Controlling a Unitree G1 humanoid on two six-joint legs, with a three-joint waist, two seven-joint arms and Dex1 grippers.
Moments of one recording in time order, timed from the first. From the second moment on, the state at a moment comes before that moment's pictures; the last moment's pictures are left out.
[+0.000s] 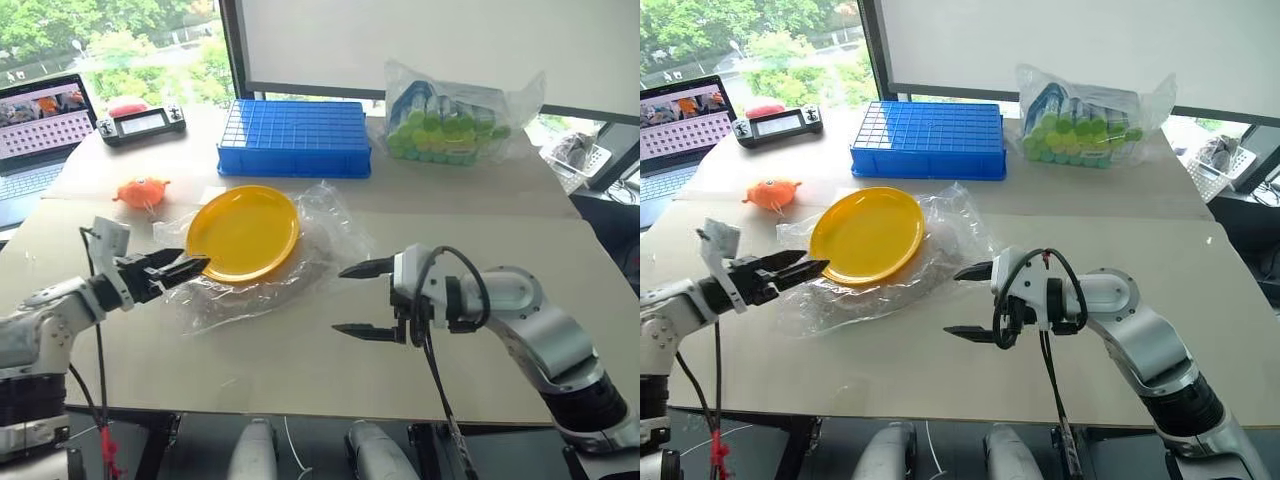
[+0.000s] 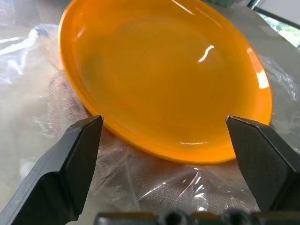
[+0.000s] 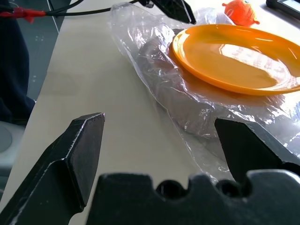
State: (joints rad) left arm -0.30 0.76 0.31 0.08 -0.64 0.75 -0.86; right arm -0.42 -0.70 0.23 -0.47 0.41 0.46 0.96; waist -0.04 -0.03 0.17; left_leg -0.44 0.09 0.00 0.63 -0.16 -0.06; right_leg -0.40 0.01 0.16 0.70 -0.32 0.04
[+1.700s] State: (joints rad) left arm -0.27 0.50 0.52 -0.08 -1.04 1.11 -0.46; right arm -0.34 -0.64 0.19 -0.50 0.36 0.47 0.86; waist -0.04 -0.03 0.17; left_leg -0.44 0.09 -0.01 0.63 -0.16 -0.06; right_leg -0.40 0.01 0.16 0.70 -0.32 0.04
